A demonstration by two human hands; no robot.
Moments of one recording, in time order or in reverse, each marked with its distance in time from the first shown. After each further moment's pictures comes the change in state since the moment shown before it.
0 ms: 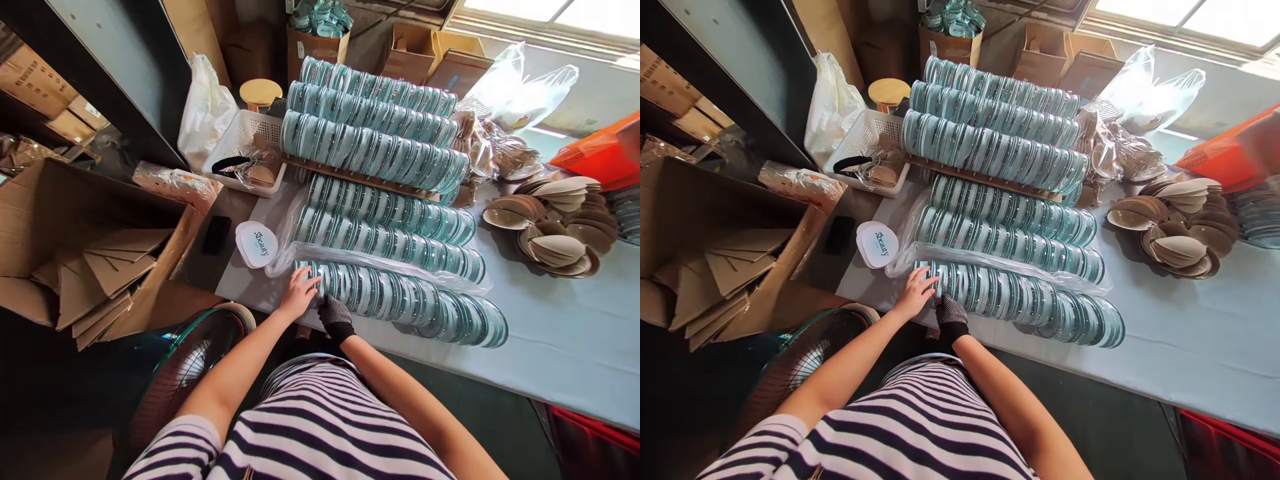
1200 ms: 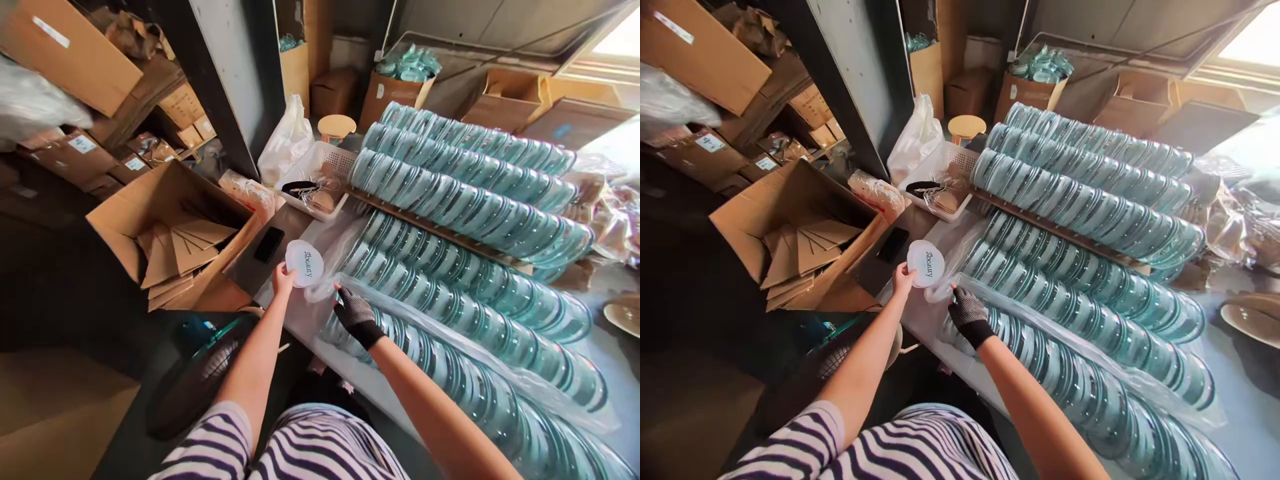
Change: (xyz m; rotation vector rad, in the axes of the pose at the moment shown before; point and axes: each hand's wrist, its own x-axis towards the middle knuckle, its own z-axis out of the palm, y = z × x) left_hand 0.043 -0.140 -0.078 -0.315 0.778 -0.869; right_hand 0.057 -0.088 -0.069 -0.148 0.014 -0.504
